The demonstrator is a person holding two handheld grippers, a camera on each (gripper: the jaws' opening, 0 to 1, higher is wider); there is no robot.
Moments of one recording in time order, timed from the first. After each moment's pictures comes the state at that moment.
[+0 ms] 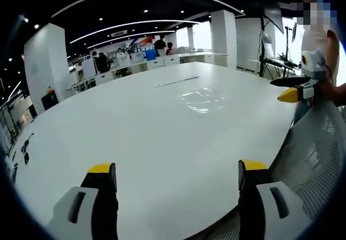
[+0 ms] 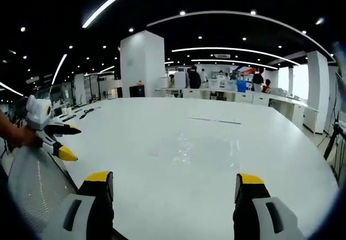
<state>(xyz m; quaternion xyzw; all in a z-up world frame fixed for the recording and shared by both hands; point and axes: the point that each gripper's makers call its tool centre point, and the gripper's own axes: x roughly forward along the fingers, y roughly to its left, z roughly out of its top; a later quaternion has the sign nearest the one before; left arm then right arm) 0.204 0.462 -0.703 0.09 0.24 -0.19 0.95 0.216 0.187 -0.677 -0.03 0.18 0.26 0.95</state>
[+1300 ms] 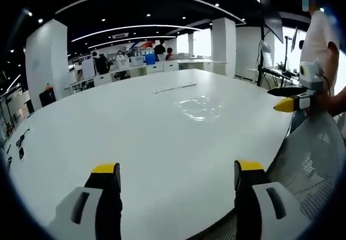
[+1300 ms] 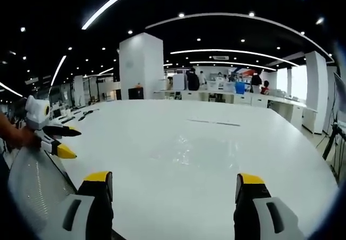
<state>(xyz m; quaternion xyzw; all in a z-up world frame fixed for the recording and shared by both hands) 0.204 0.457 -0.696 0.05 0.22 -0.20 0.95 0.218 0.184 -0.677 -0.03 0.18 0.25 0.95</state>
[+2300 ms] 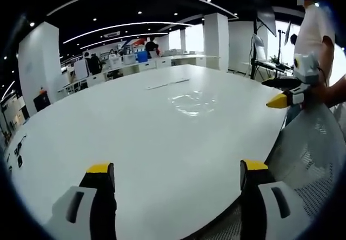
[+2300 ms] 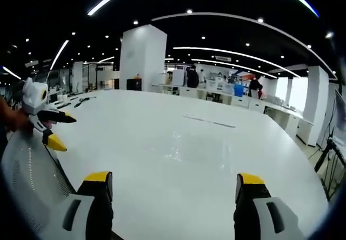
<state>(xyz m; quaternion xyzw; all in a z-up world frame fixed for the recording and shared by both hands) 0.198 0.445 -0.702 0.08 0.24 -0.23 0.94 0.217 0.180 -0.678 -0.08 0.18 0.24 0.95</state>
